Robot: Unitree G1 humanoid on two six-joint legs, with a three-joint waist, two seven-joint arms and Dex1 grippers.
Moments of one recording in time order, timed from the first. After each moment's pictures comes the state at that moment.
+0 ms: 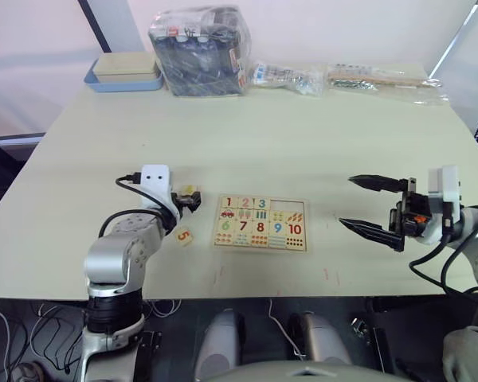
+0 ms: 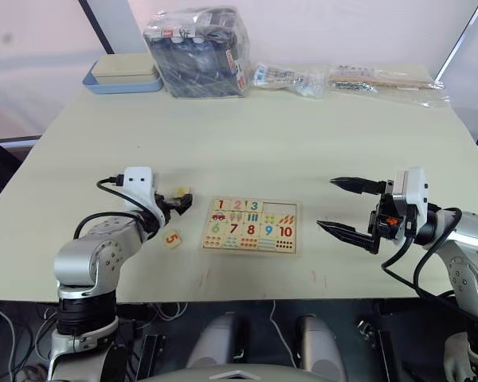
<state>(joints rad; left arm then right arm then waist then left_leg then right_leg) -0.31 0.34 0.19 -0.34 -0.32 1.10 -0.06 -0.12 -0.71 -0.21 -0.33 0.67 0.31 1.14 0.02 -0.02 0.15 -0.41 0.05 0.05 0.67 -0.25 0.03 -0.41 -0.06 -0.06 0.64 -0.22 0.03</state>
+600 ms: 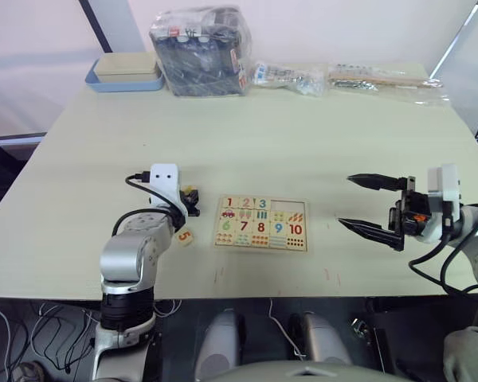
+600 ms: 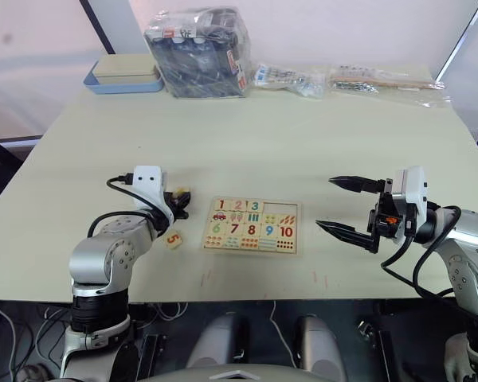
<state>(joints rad) -0.30 0.30 0.16 -0.35 -0.25 1.08 -0.04 -0.13 -0.71 -0.20 -0.33 0.67 0.31 1.15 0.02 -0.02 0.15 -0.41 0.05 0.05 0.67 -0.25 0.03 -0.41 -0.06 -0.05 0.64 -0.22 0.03</state>
